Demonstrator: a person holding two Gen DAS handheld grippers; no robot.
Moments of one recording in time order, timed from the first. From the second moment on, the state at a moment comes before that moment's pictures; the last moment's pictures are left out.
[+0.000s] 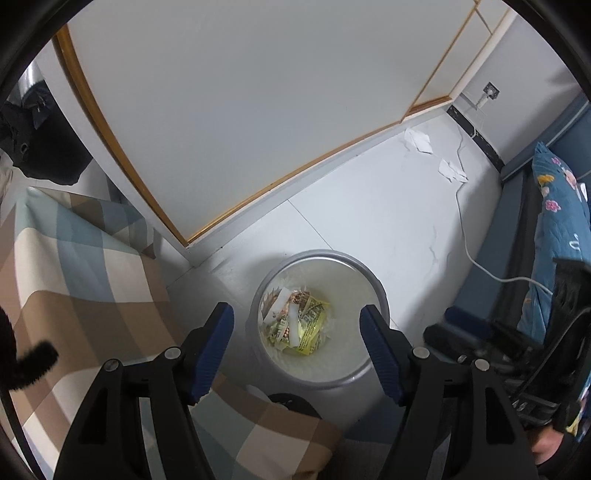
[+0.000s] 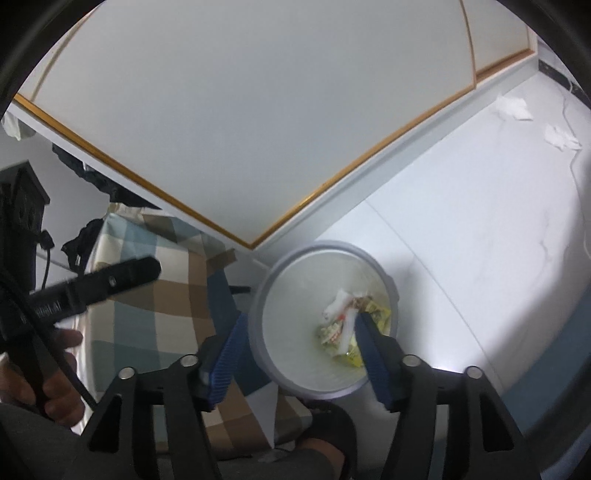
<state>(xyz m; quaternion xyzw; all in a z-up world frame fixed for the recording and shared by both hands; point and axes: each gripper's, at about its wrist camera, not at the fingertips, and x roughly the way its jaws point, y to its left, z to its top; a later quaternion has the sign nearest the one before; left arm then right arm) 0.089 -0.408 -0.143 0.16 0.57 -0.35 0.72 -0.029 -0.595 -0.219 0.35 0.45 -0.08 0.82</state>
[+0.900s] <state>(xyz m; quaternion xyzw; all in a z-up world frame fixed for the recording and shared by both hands) 0.063 -0.395 -0.118 0.17 0.55 -0.35 0.73 -0.055 -0.589 -0.175 0.35 0.44 -0.10 0.82</state>
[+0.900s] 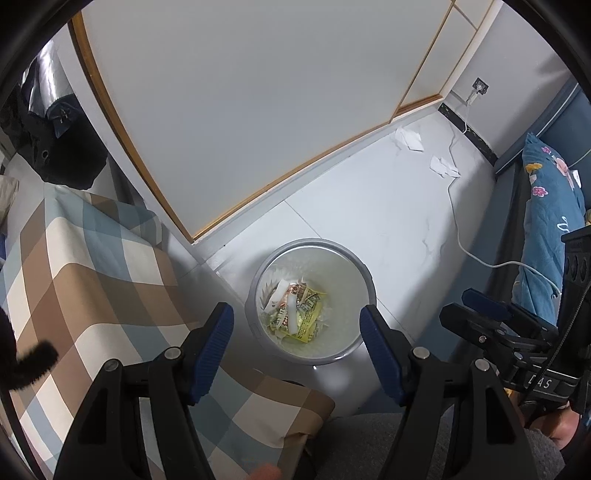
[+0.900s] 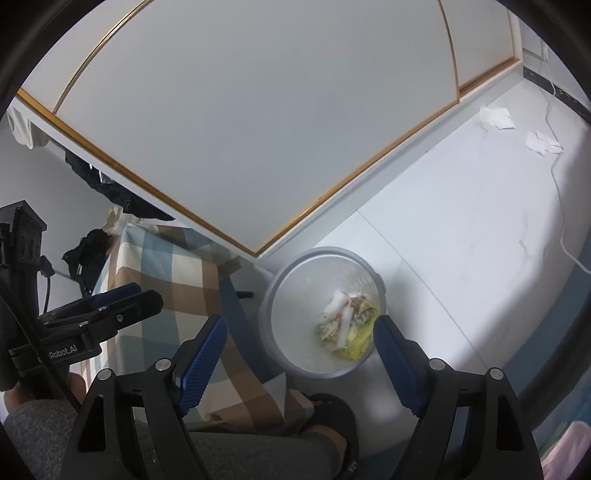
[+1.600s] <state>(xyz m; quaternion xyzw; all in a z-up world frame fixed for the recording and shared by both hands) 0.062 -0.395 -0.116 0.16 0.56 -0.36 0.73 -0.060 -0.590 -0.174 0.35 0.44 -0.10 0.82</state>
